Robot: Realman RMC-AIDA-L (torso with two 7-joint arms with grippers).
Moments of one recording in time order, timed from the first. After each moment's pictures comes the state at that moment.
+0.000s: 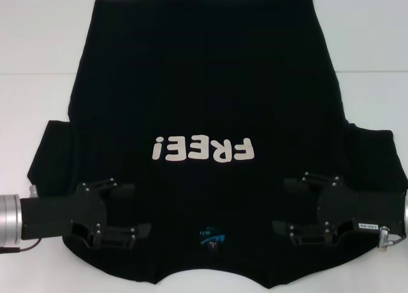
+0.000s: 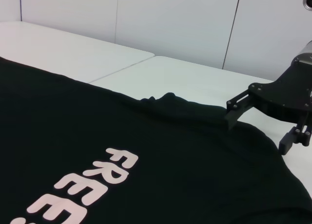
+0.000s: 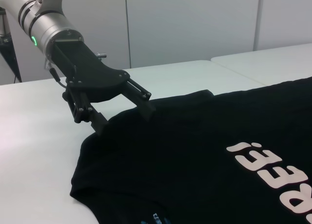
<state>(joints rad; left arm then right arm) -0.47 -2.00 0.74 0.52 2.02 1.51 -1.15 0.51 2.09 -0.75 -0.57 -2.05 -1.45 1.06</state>
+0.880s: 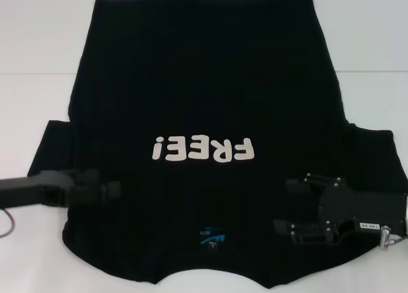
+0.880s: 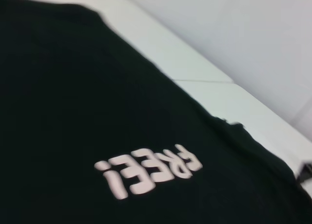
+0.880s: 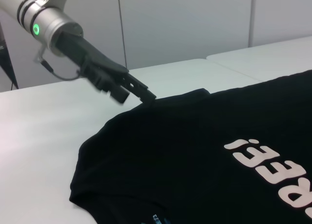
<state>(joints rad) -0.47 -1.95 0.67 0.54 2.02 1.49 -1.63 0.51 2.09 -0.74 -0.57 -2.05 -1.45 1.11</state>
